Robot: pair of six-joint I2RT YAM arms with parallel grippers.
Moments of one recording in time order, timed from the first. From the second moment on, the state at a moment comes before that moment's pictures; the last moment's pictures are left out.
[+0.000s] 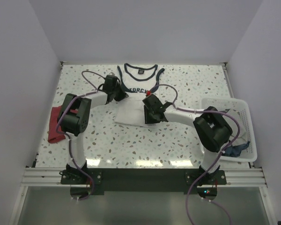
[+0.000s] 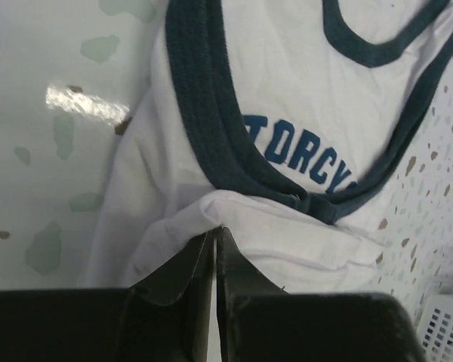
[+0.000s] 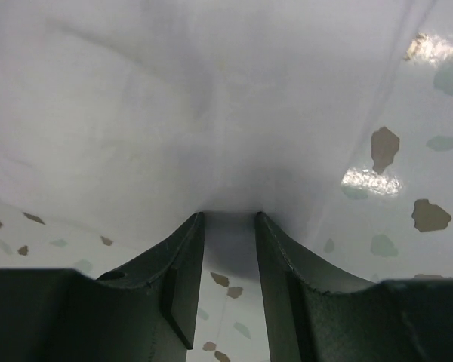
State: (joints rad) left arm -0.31 2.02 1.25 0.04 0.10 -0.85; right arm 0.73 1.83 1.16 -0.34 0.15 0.58
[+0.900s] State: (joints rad) left arm -0.30 1.50 0.88 0.01 -0.02 -0.79; right arm 0.68 1.61 0.96 -0.33 0.14 0.61
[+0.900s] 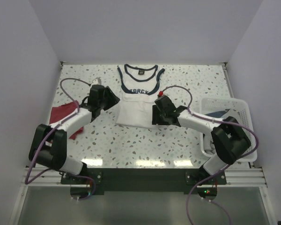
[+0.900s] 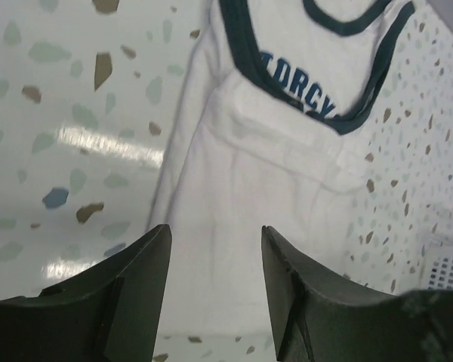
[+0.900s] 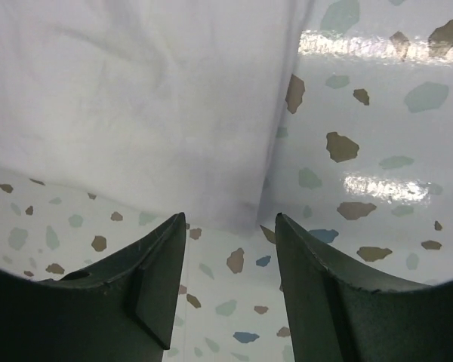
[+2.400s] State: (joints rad) left arm -0.49 1.32 0.41 0.09 0.06 -0.89; right arm 0.66 1.46 0.69 -0.24 0.06 0.70
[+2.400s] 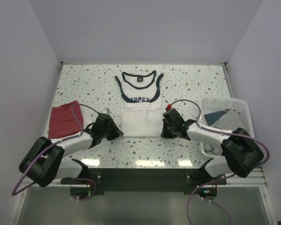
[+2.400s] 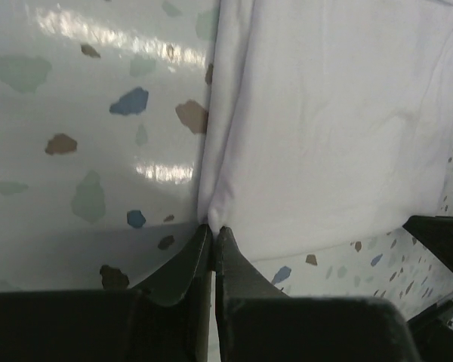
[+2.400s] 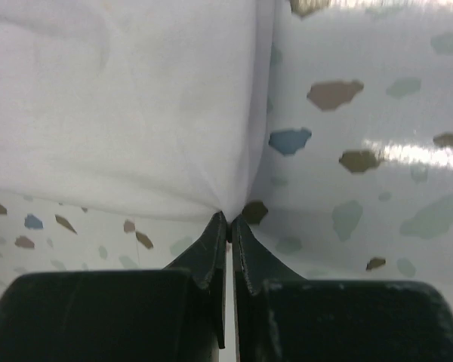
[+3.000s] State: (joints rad) left arm -0.79 0.96 0.30 -0.30 0.02 -1.09; right arm 1.01 0.97 0.45 -0.52 0.12 0.97
